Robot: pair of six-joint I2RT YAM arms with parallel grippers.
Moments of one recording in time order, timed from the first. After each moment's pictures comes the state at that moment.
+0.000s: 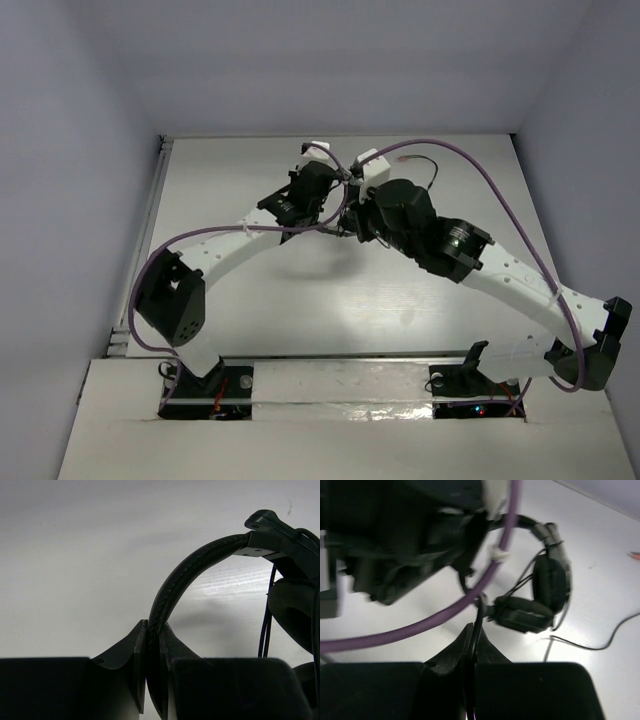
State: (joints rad) left arm -0.72 1.66 1.33 -0.28 -0.60 -0.26; right arm 0.96 1.27 1.37 -0.49 0.34 0.16
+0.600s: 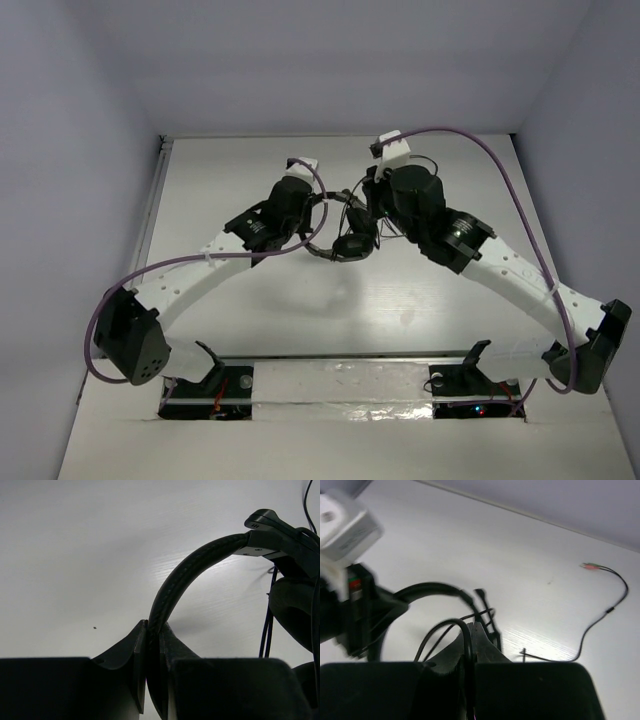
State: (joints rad) left arm -0.72 1.38 1.15 -0.36 -0.35 -0.29; right arm 0.85 1.27 1.32 -0.33 0.42 0.12
